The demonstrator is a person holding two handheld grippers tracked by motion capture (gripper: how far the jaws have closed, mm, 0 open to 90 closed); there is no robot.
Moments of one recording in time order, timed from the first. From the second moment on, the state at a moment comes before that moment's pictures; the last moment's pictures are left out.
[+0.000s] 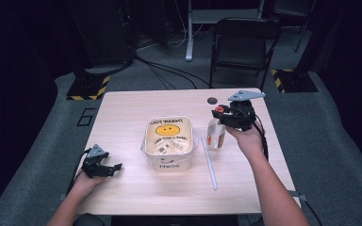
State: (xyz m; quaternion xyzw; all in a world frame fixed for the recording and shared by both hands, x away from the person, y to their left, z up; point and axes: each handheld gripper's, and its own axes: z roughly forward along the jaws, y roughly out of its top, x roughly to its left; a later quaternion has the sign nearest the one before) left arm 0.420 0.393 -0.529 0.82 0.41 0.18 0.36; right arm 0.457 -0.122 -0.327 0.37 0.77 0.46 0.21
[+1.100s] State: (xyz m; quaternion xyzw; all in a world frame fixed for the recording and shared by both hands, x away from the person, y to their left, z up) left arm 0.420 0.393 -0.529 0.82 0.41 0.18 0.36; right arm 0.442 -0.102 -0.247 0.32 0.79 0.48 0.21
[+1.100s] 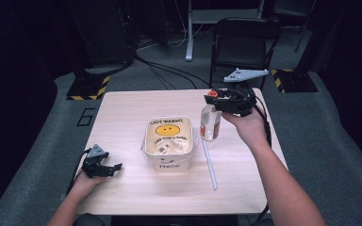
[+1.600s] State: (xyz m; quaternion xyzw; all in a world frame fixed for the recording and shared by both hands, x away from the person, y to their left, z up) left arm 0.421 0.393 -0.529 0.82 0.41 0.18 0.36; right arm 0.441 -0.083 -0.222 0.30 0.79 0.49 0.21
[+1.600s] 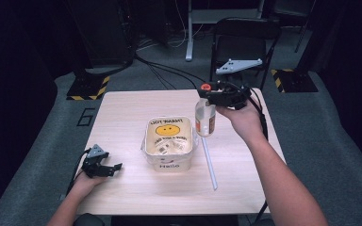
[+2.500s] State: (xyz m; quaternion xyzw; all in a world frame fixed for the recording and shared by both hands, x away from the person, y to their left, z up) left arm 0.421 0.393 -0.529 0.82 0.41 0.17 0.36; right arm 0.449 -0.028 -0.207 0.26 0.80 0.51 0.19
